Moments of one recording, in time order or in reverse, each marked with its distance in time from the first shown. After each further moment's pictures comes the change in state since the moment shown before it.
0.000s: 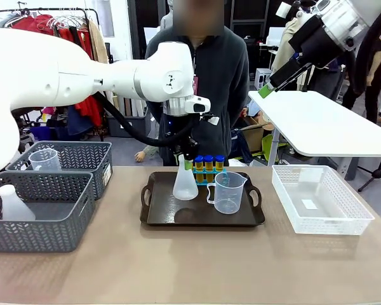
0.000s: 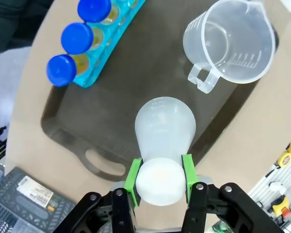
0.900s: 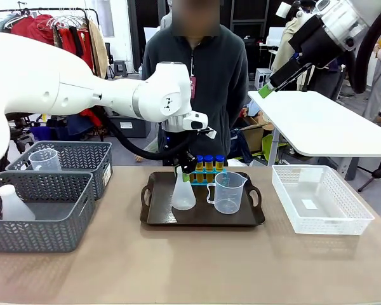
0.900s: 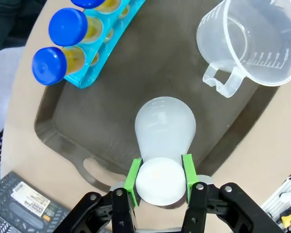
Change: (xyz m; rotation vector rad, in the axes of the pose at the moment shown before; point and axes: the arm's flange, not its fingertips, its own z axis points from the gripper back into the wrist) left arm -0.014 0.005 -0.037 0.046 -0.026 0.007; right arm 0.000 0.000 0.000 0.000 0.000 0.000
